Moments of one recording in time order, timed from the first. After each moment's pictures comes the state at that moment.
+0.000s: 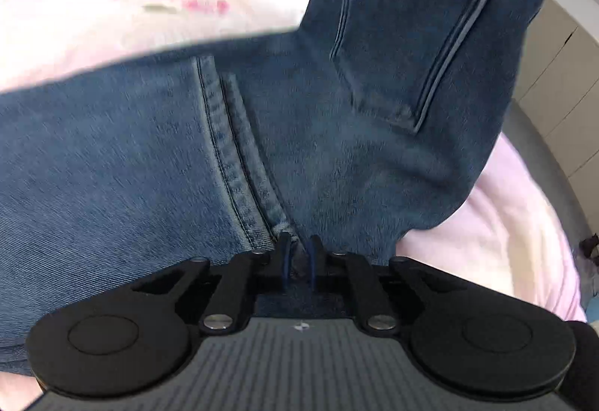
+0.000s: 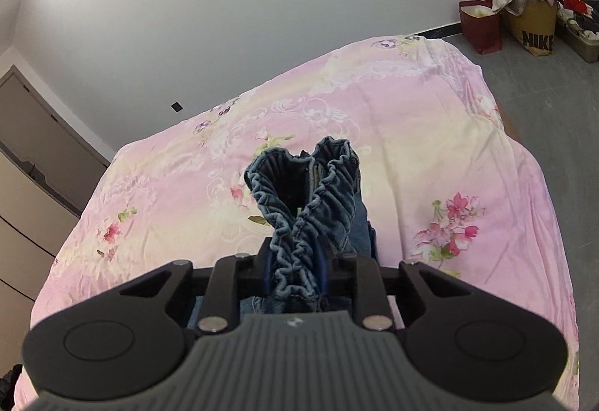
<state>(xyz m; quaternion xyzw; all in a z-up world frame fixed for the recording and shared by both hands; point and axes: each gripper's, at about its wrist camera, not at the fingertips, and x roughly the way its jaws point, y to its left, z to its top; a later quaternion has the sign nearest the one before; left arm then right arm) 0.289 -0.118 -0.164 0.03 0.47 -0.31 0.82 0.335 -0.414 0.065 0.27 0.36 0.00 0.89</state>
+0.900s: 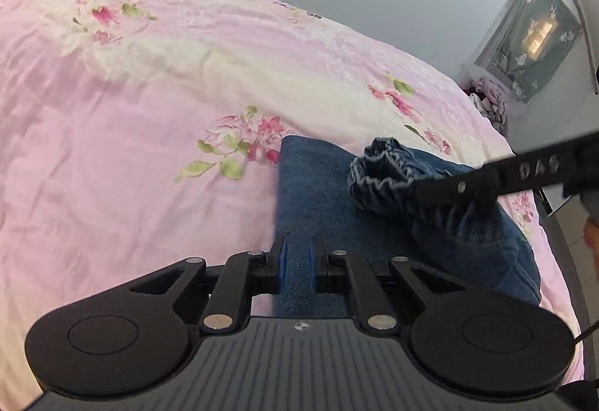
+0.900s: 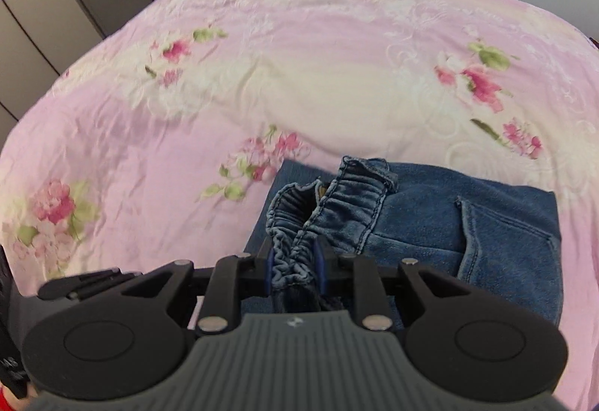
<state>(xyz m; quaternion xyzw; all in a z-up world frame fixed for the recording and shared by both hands) 0.306 0.168 -0.115 -0.13 0.42 -0.14 0.89 0.437 -0.045 -0.022 0.05 0.51 0.12 0.85</state>
